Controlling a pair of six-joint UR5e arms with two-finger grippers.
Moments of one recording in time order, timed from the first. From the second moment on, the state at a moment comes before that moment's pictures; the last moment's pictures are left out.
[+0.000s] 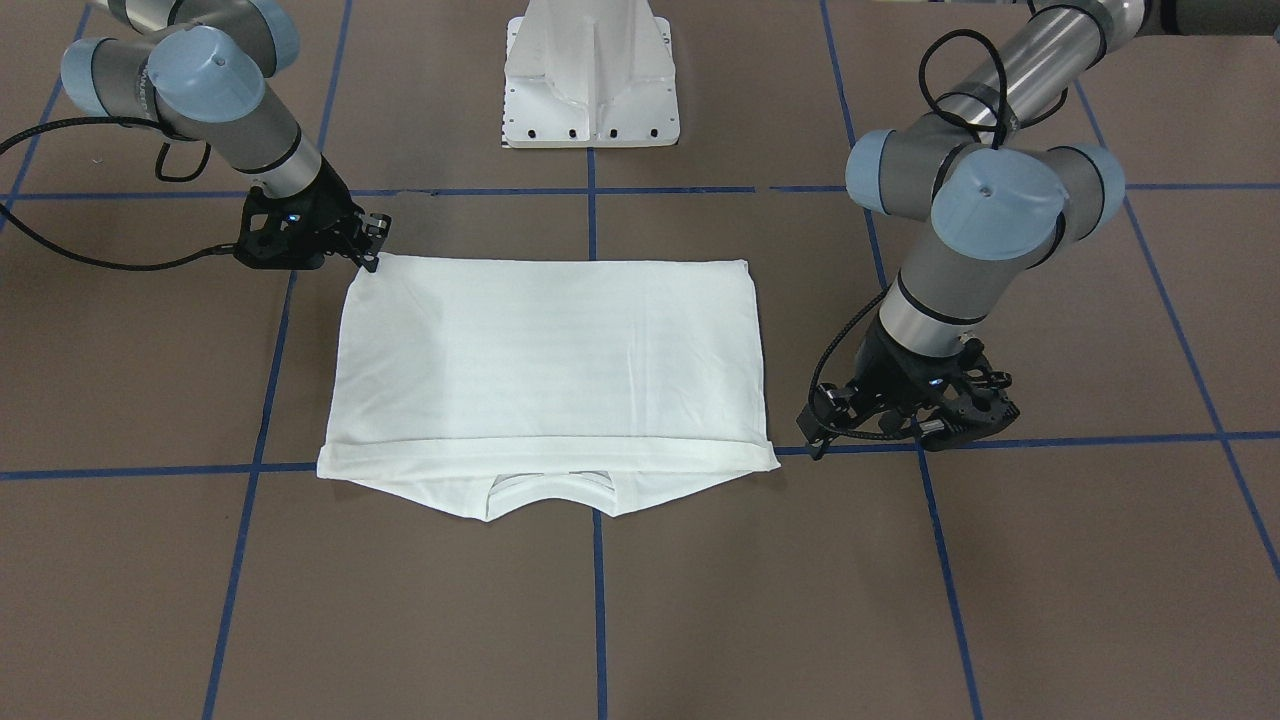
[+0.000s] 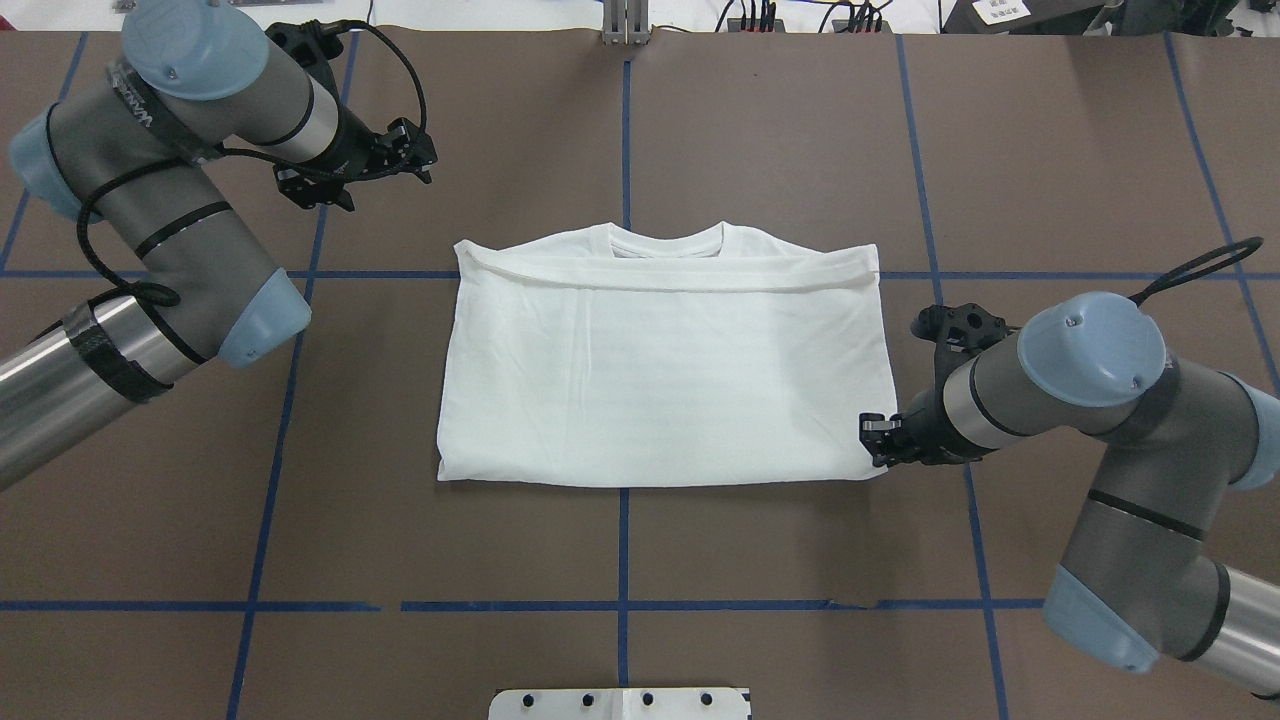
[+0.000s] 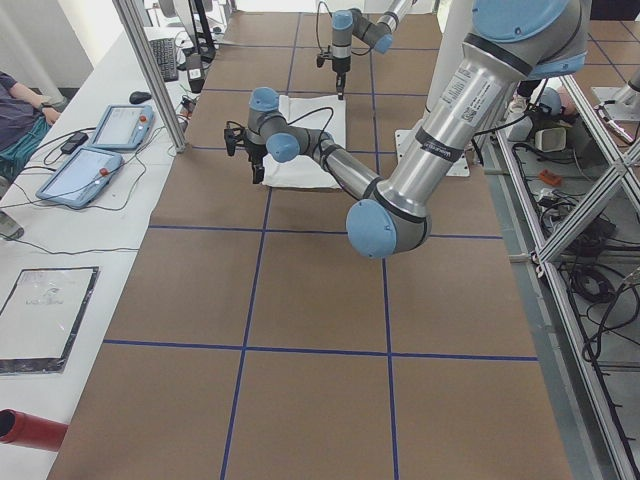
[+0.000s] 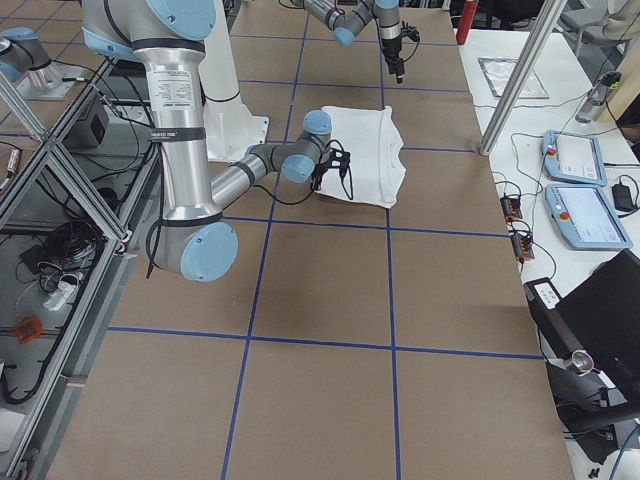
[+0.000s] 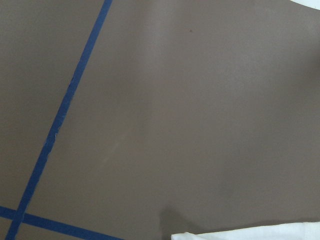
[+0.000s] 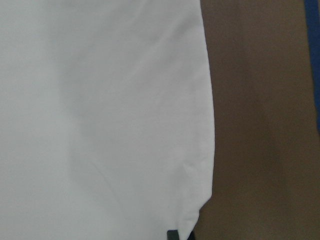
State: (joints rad) left arm -0.87 -2.16 -1.52 -1.90 -1.98 -1.31; right arm 0.54 -1.48 1.96 -1.22 2.02 1.35
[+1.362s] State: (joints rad) left arm -0.85 -2.15 -1.59 -1.90 -1.95 -1.35; right arm 0.13 -1.75 2.24 -1.21 2.02 1.36
